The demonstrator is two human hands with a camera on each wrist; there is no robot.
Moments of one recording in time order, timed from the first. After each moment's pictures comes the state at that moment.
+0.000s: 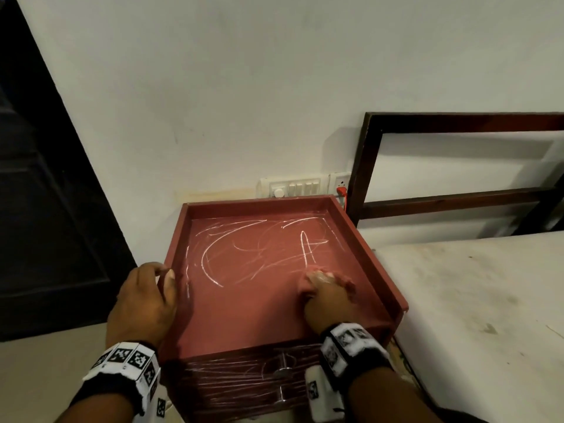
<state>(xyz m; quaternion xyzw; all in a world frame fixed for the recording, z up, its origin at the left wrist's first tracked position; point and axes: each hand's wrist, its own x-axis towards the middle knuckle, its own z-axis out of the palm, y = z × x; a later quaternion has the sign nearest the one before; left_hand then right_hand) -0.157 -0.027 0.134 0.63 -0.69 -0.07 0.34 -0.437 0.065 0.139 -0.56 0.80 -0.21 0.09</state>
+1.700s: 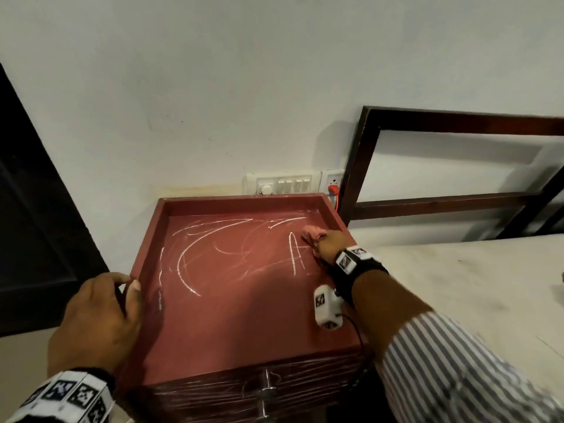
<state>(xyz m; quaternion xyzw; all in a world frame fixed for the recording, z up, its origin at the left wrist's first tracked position) -0.154 -0.035 0.132 0.67 -0.68 -0.09 0.29 -0.553 -0.035 0.163 -0.56 0.79 -0.18 0.16</state>
